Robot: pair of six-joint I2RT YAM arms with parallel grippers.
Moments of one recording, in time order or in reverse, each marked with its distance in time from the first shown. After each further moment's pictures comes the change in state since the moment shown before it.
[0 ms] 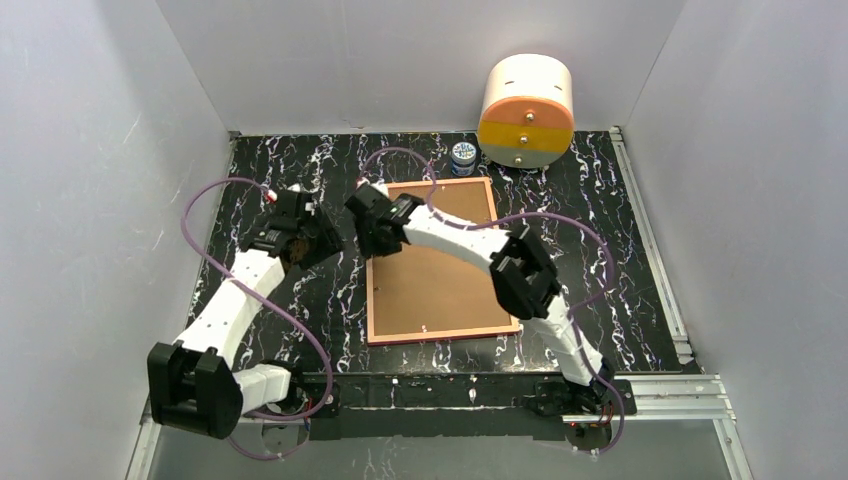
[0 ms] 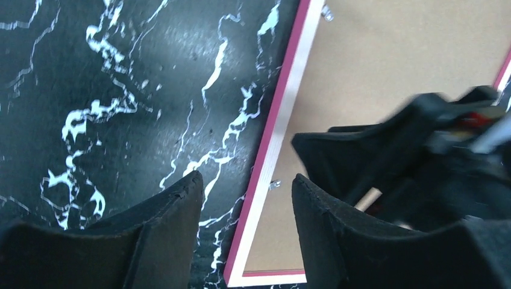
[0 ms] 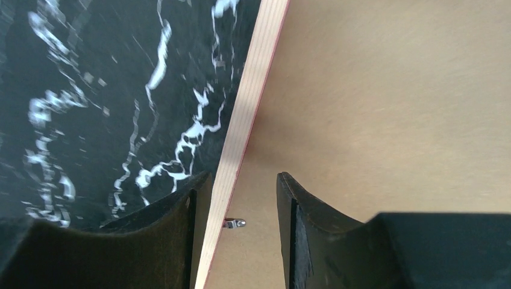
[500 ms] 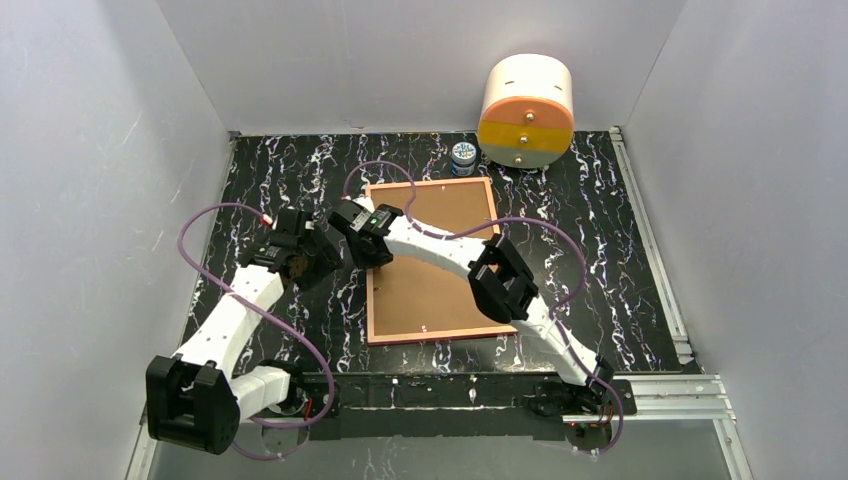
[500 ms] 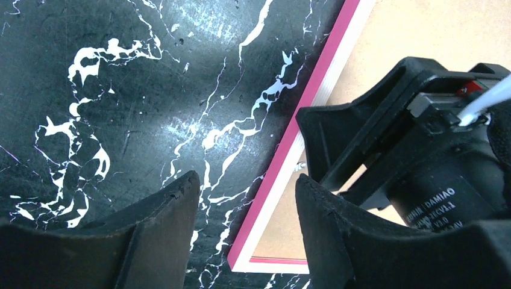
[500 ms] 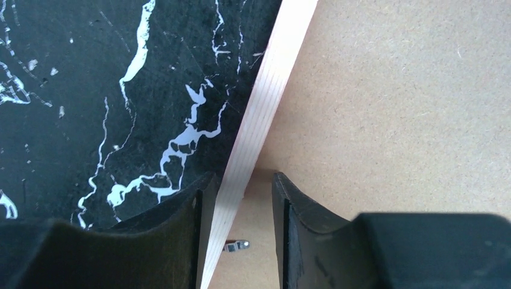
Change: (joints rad) left arm 0.005 -0.095 -0.148 -0.039 -0.019 -0.131; right arm 0.084 0.200 0.203 -0.168 0.079 -0.034
